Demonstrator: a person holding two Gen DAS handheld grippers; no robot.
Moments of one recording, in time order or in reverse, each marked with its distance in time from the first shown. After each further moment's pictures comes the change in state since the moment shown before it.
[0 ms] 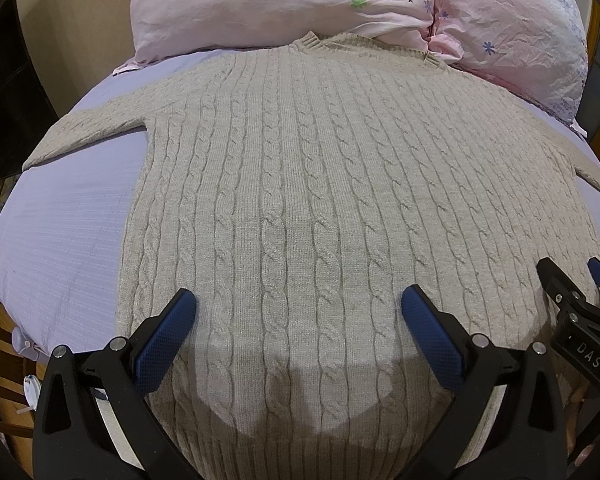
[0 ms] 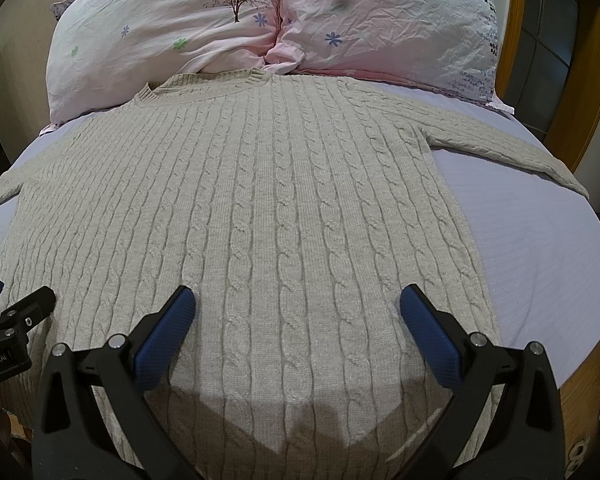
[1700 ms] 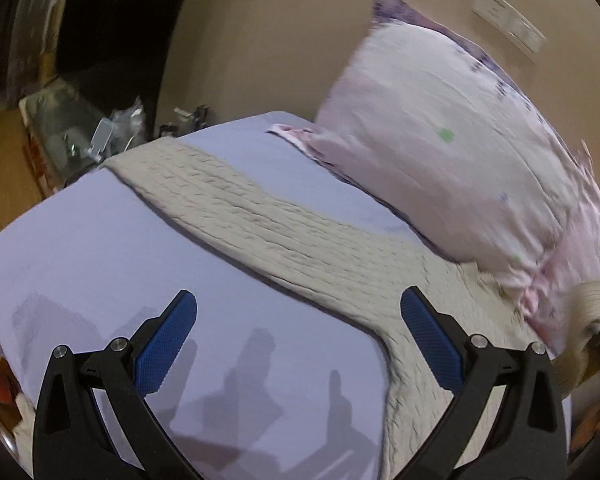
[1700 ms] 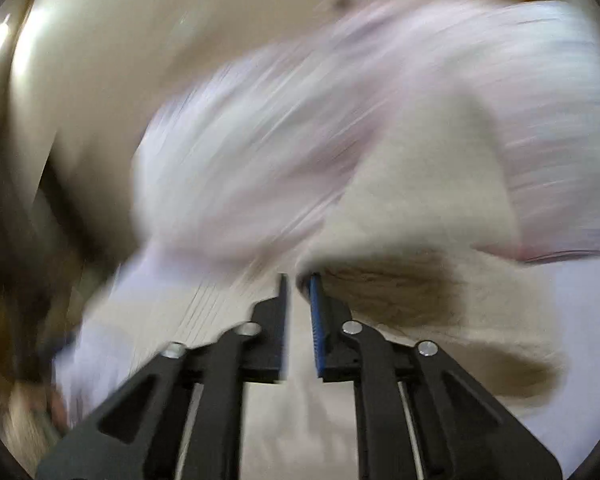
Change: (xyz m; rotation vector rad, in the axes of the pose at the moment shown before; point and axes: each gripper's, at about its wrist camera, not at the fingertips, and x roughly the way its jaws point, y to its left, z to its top) left arm 0.004 0.261 0.070 -0.579 -0.325 -0.075; right arm 0.006 0.046 0.197 -0.142 -0.144 0.527
